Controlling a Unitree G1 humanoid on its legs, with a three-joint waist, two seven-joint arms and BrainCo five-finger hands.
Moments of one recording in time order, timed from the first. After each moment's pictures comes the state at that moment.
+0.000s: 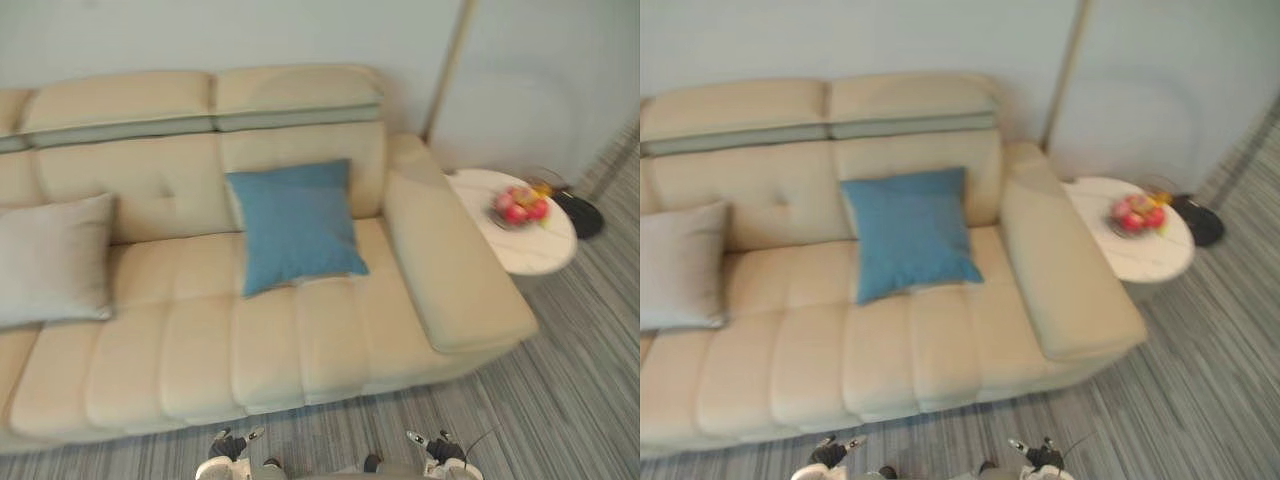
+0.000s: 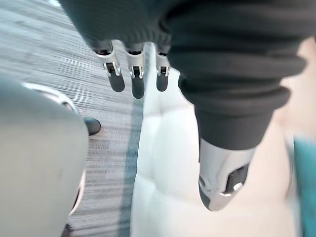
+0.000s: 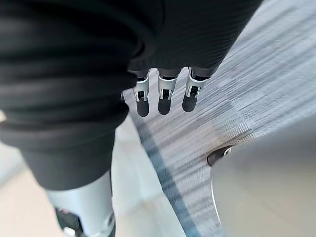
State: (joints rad) left arm 0.04 0.02 0.30 1.06 0.03 -0.08 0.08; right arm 0.04 0.00 -0.28 0.99 0.04 -0.03 -0.13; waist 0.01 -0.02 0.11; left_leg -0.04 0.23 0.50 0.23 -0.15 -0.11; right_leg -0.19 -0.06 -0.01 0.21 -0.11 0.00
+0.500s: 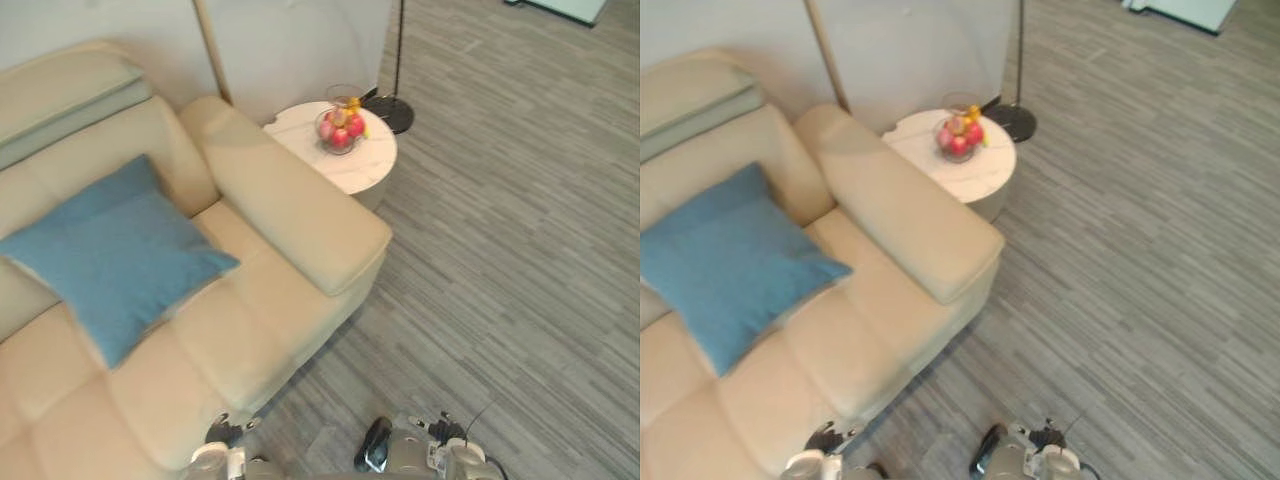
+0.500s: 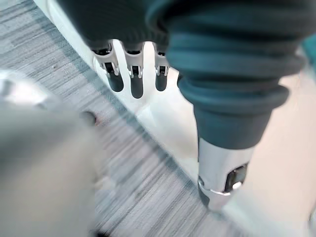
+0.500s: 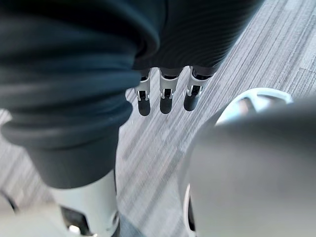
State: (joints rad) left arm 0.01 0.10 0.22 1.11 0.03 -0.06 0.08; right arm -0.03 -0.06 -0.26 1.08 0.00 -0.02 -0.12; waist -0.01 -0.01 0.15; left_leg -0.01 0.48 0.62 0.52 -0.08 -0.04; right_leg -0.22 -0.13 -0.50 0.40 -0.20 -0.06
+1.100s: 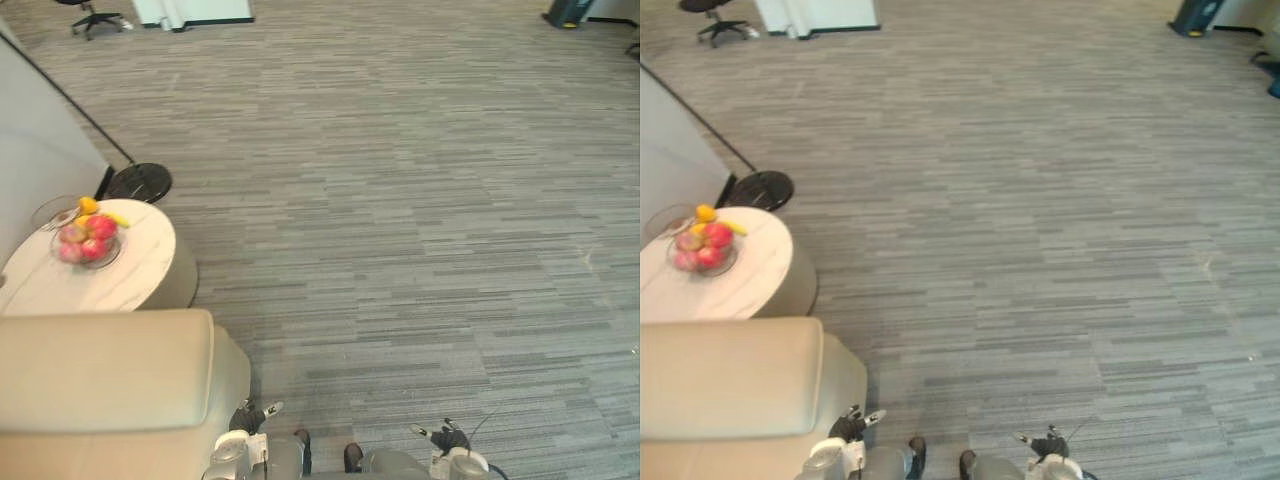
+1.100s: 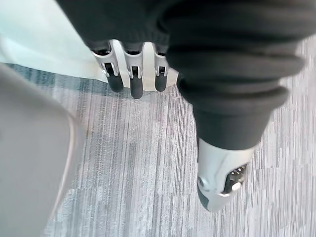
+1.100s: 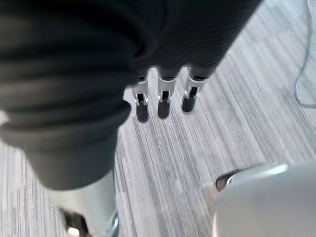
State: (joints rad) left arm -0.01 -0.01 0.26 1.03 0.01 -0.08 0.05; right arm 0.03 -0.04 -0.19 1.01 0.00 -0.03 -0.13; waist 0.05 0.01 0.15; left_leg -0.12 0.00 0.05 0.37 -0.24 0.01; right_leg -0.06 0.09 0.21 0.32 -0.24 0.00
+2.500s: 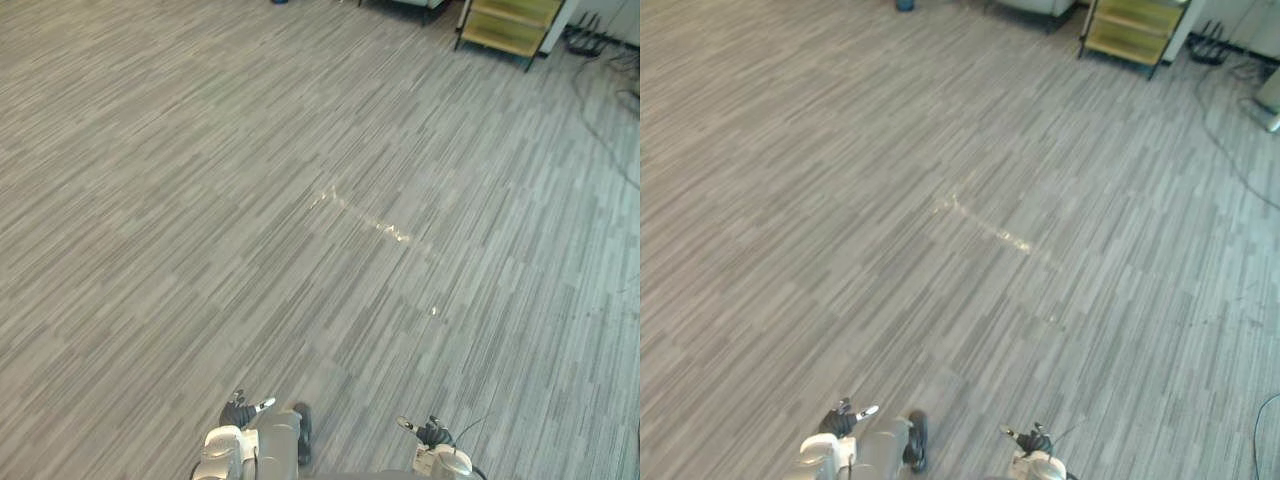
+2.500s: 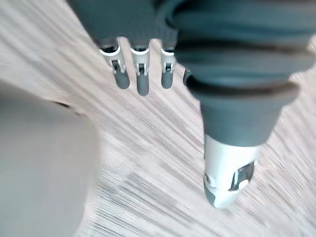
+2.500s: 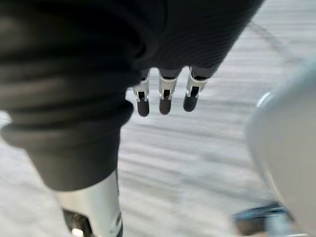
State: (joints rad) left arm 0.01 0.03 0.14 0.99 0.03 -0.07 0.06; right arm 0.05 0.03 -0.27 0.94 0.09 -0.05 -0.13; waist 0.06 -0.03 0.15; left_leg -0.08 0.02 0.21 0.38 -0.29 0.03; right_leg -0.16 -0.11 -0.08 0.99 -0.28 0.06
